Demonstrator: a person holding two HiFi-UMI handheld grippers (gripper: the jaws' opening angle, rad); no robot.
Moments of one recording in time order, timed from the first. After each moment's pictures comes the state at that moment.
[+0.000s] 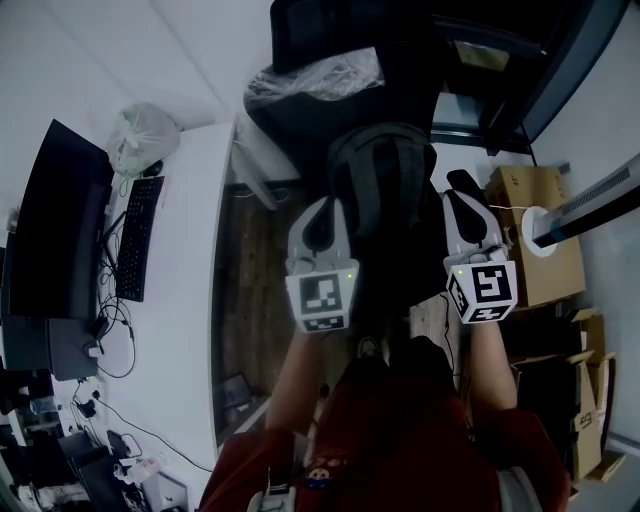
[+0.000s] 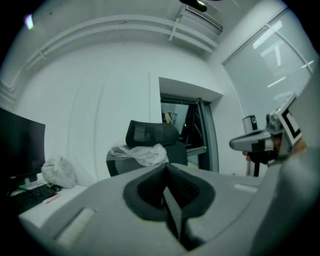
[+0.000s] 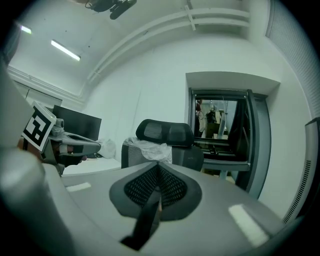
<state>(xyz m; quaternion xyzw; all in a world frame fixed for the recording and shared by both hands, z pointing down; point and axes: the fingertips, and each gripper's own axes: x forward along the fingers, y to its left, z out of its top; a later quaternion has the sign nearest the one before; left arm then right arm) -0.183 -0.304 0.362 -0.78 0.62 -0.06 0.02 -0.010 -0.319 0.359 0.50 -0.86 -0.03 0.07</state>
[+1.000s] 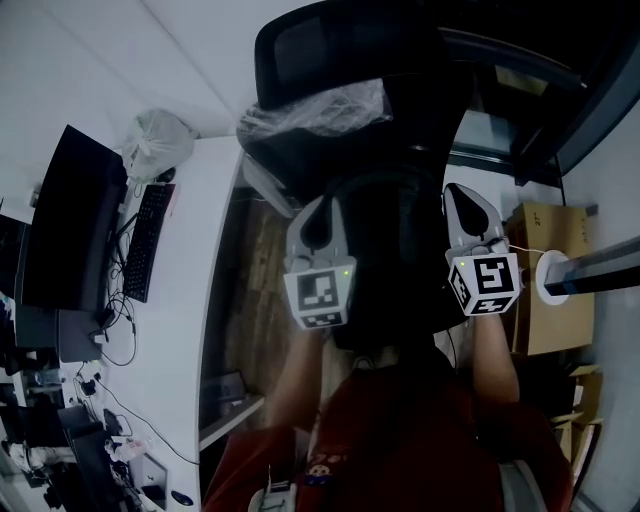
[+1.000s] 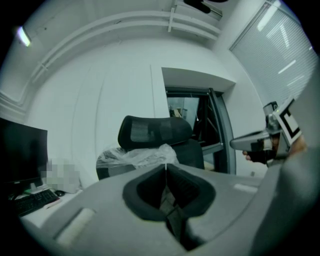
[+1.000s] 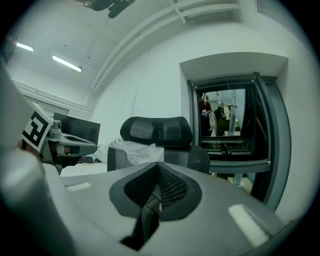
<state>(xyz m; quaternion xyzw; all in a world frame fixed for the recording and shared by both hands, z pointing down) -0.155 -0.433 0.360 -0.73 0.68 -0.07 0.03 0.022 -0.481 0.363 0.44 -0.90 -0.02 0.04</state>
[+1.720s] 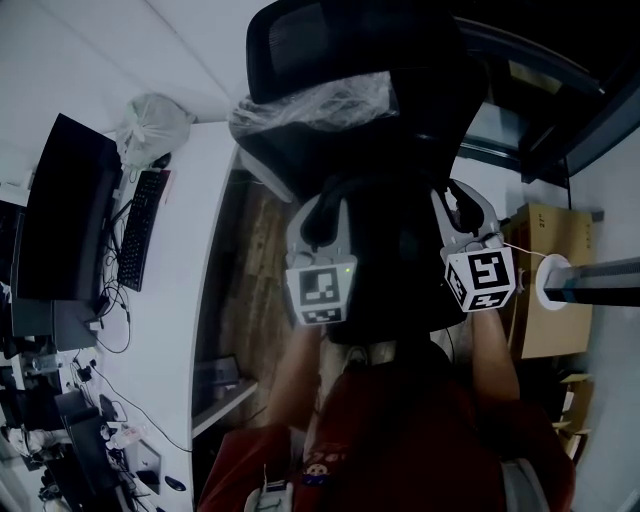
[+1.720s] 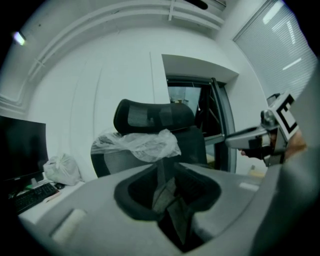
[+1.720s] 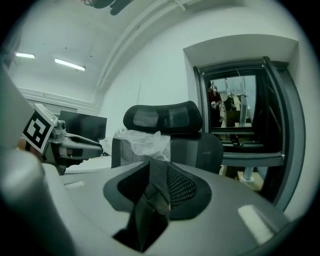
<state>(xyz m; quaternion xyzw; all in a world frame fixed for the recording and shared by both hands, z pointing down) -0.160 -0.467 0.401 -0.72 0.69 -0.10 0.00 -0.001 -0.519 0.401 0.38 -0.92 0.00 0.08</state>
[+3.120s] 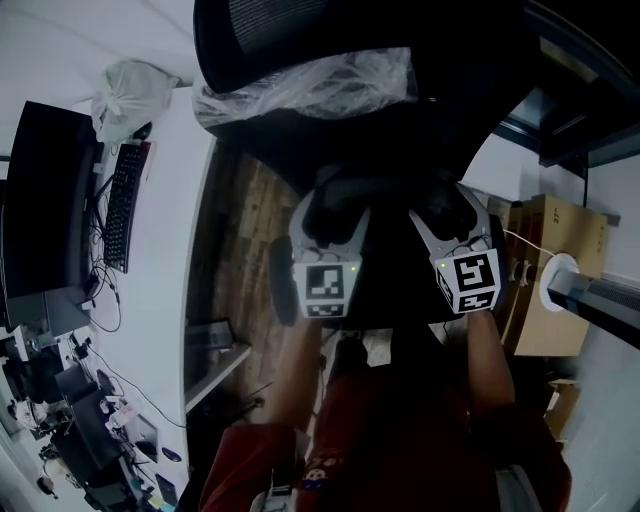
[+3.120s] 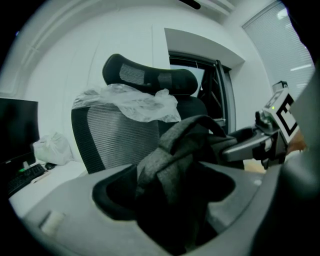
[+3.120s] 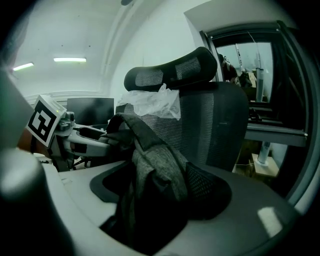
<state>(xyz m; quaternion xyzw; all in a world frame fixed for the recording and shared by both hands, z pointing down) -0.166 -0.532 0.521 -0.72 0.67 -0.15 -0.08 -0.040 -0.575 0.531 0.31 -0.93 0.06 0.17</state>
